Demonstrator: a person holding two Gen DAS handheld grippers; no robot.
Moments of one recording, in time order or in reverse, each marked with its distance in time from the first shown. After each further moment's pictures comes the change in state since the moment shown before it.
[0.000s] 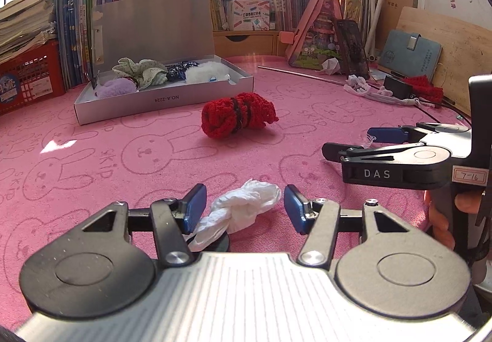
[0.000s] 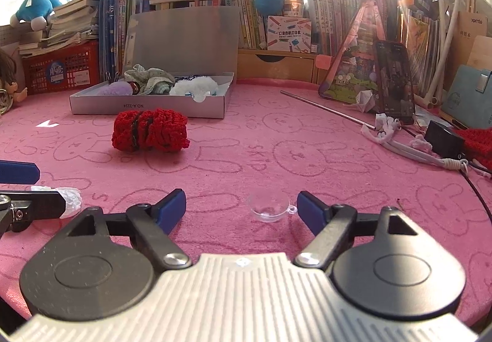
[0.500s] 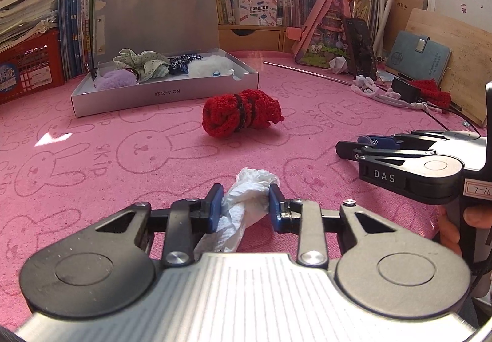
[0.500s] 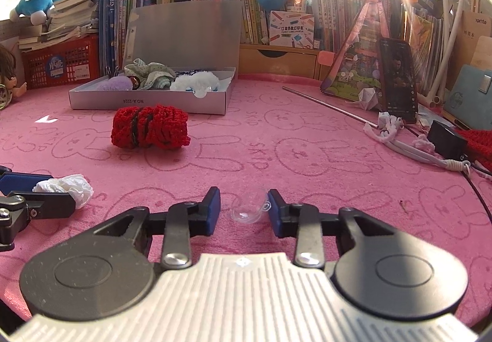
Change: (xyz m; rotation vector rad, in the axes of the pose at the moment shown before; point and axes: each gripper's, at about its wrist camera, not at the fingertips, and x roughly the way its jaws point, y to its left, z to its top) left arm 0.017 0.002 0.008 -0.044 0.016 0.012; right arm 0.004 0.003 0.003 -0.016 0.023 0.003
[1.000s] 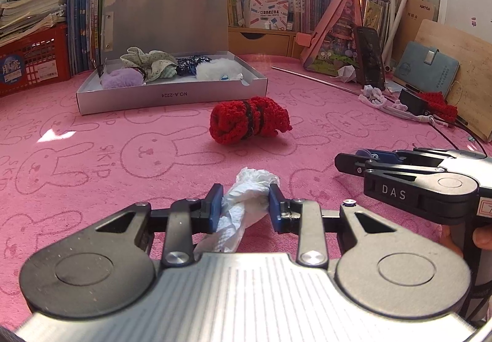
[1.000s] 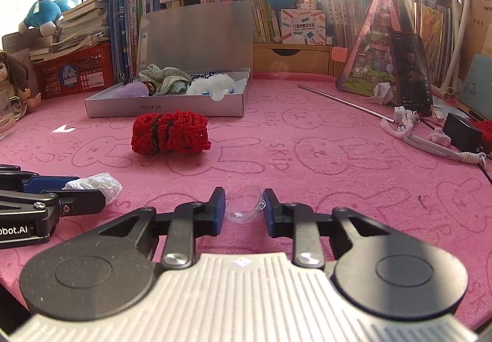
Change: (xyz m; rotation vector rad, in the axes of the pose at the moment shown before) left arm 0.002 0.004 0.007 -0.044 -0.011 0.012; right arm -0.003 0.003 0.004 0.047 0.004 0.078
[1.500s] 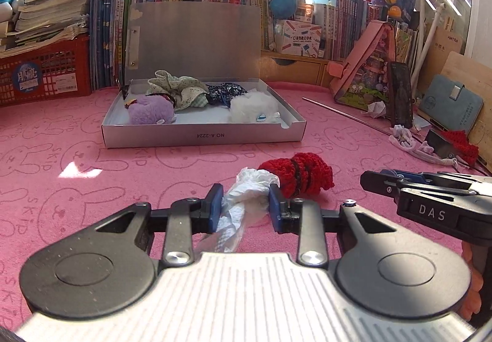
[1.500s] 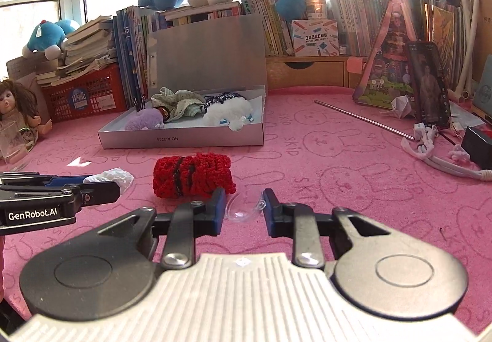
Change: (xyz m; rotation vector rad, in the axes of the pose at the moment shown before) left arm 0.011 0.043 0.056 -0.083 -0.042 0.053; right arm 0.007 0.010 0.043 0.054 -0.014 0.054
